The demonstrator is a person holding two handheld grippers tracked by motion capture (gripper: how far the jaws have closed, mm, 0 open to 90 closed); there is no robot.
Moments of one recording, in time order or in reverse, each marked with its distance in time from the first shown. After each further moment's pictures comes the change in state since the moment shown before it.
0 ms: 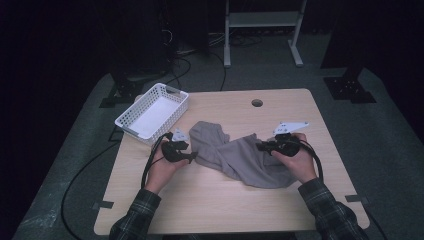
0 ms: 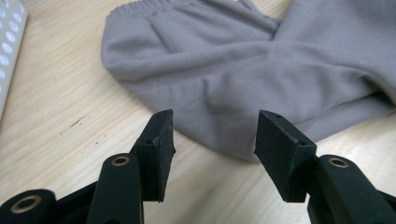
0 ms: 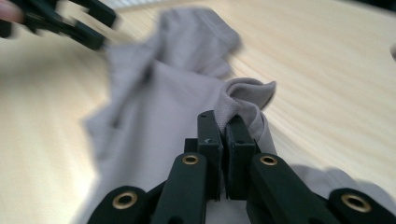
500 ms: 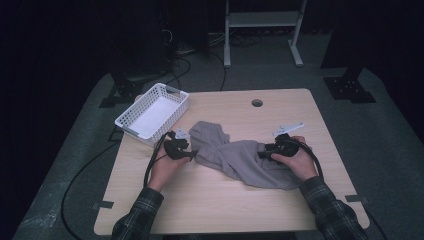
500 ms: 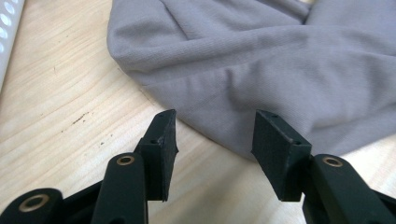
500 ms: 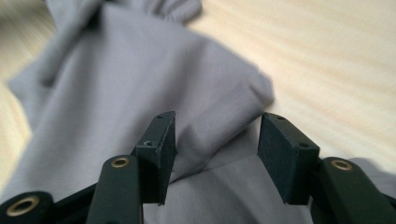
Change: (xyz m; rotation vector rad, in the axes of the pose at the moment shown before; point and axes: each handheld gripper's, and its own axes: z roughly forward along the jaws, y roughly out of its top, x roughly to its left) left arm 0.010 -0.003 0.017 0.047 0.022 -0.016; right arm -0.046 -0.040 0.038 0.183 -0.024 0.132
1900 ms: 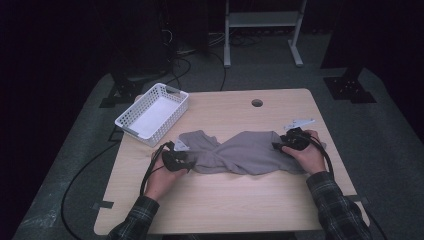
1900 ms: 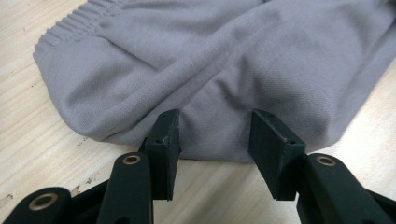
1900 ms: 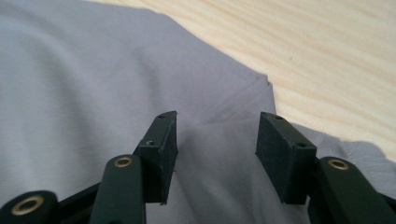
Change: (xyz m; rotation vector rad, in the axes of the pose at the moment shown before) left arm -0.018 -0.023 -0.008 0.052 -0.009 0.042; right arm -0.039 -0.004 -0.019 0.000 -0.213 -0.004
